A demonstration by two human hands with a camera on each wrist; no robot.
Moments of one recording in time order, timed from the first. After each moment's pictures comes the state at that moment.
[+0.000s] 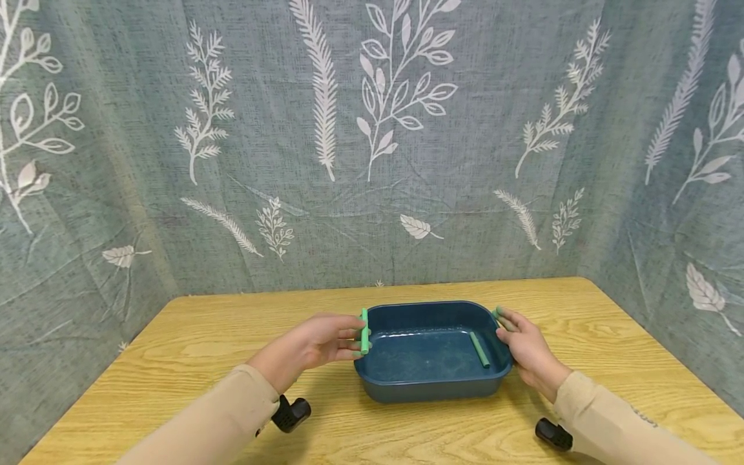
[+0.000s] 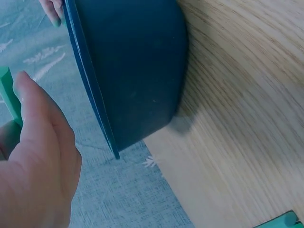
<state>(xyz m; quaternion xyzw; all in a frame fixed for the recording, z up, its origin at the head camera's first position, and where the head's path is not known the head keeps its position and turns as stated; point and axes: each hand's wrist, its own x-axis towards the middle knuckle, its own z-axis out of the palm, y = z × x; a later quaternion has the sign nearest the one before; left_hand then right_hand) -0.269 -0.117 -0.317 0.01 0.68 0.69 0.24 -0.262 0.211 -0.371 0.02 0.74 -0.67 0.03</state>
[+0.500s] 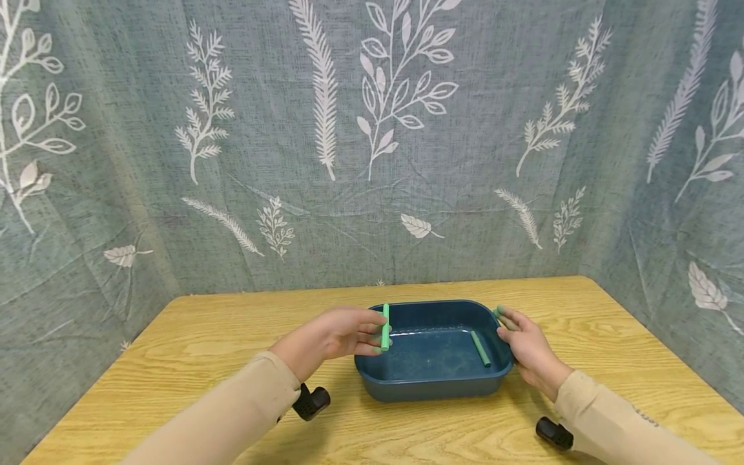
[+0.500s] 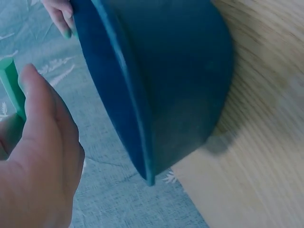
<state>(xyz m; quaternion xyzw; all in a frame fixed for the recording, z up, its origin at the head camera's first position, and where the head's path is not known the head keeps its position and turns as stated) -0.275 -0.089 -0.306 0.00 0.70 0.66 0.26 -0.260 0.211 -0.369 0.02 0.74 -0.67 0.03</state>
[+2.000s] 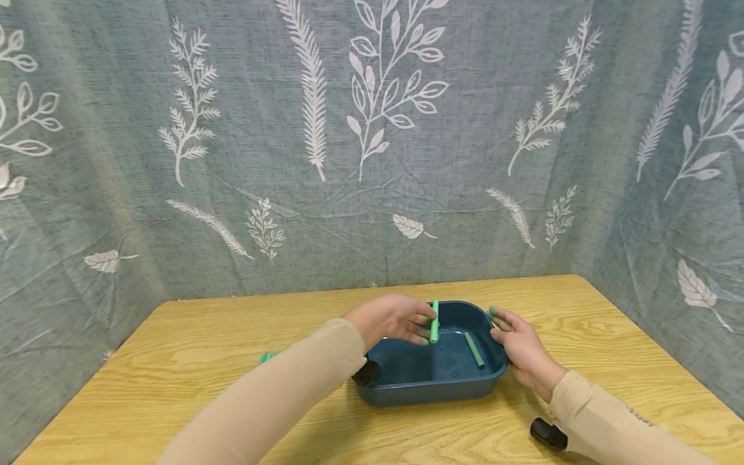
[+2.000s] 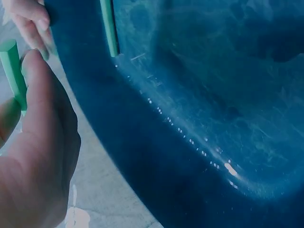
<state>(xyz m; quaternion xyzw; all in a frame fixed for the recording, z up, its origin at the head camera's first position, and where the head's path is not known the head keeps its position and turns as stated) -0.315 0.001 -0.309 0.00 0.72 0.61 0.32 -0.262 0.213 -0.370 0.02 0.75 -0.67 0.03</state>
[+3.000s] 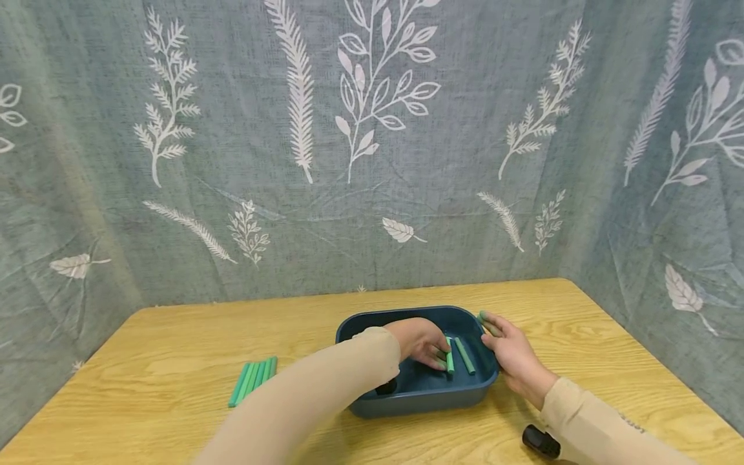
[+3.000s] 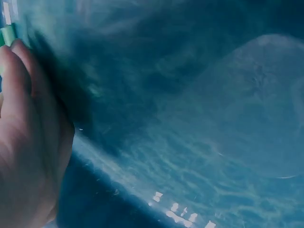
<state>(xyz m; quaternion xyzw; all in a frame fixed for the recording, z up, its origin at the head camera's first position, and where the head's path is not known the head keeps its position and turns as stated) -0.425 0.080 -0.458 -0.05 0.70 0.58 0.42 -0.263 0.213 -0.369 0.03 0.75 -0.66 0.02</state>
